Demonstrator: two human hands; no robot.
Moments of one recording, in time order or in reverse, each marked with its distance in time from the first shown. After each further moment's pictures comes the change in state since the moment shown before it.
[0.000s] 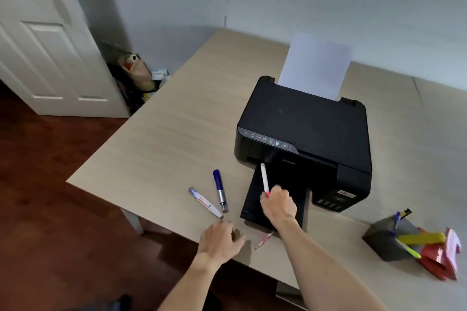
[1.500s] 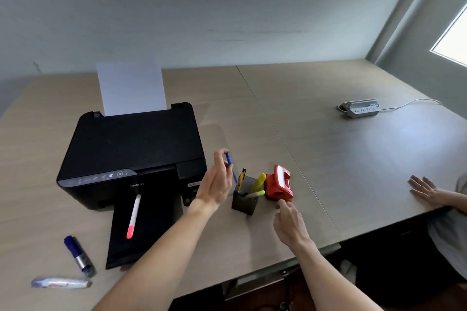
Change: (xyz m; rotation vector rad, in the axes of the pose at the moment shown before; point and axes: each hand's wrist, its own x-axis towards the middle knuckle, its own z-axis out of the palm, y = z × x) left_hand 0.053 0.334 0.039 -0.248 0.121 0.845; right_hand -0.101 0.321 -0.130 0.169 0.312 0.282
